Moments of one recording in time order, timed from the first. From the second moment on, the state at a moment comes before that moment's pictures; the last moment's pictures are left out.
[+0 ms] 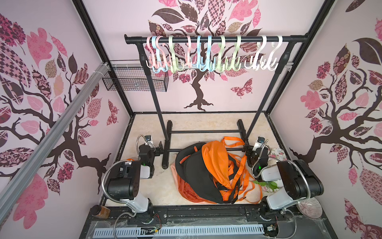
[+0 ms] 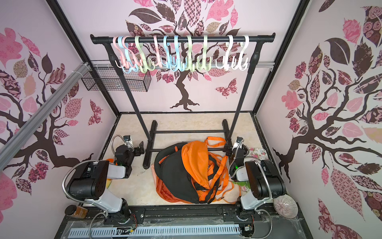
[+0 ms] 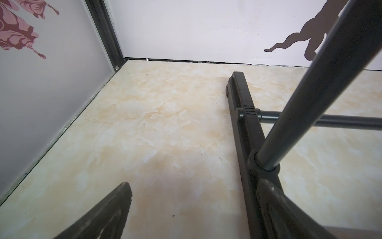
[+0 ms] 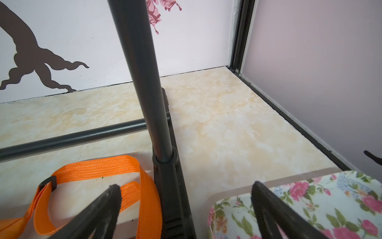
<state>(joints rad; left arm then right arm) 0.03 1.60 0.38 0.91 -0.05 -0.03 0.07 1.56 0.27 1.07 0.29 0.13</state>
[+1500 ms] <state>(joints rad) -0.80 1.19 1.16 -0.66 -0.29 -0.39 0.11 0.99 0.73 -0.29 -0.05 0.59</state>
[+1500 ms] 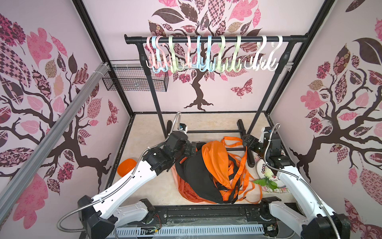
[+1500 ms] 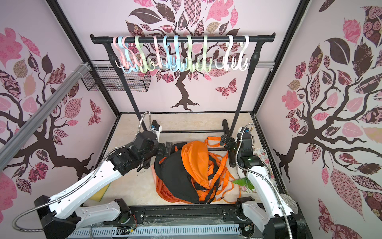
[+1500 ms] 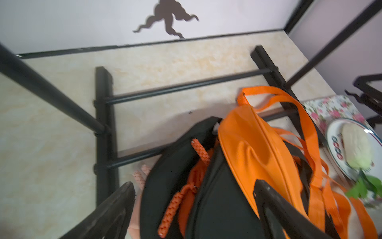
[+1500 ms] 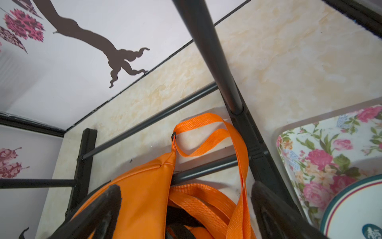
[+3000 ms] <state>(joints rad) -0.83 1.64 1.43 -0.73 -0.01 -0.44 0.12 1.13 0.61 -0.39 0.04 0.57</state>
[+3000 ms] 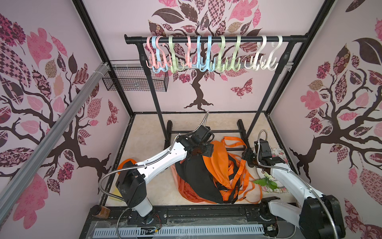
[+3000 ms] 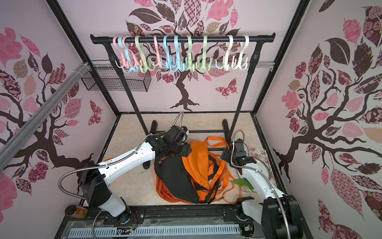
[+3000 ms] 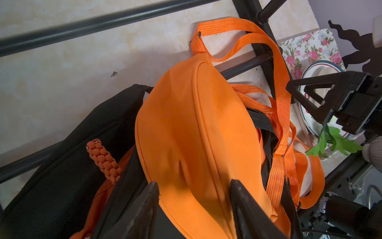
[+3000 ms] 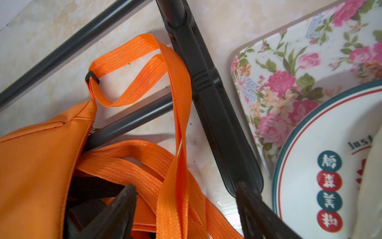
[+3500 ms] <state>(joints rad) -0.82 1.64 1.43 -0.70 0.05 -0.46 0.12 1.15 0.58 -0.35 0.03 0.58</state>
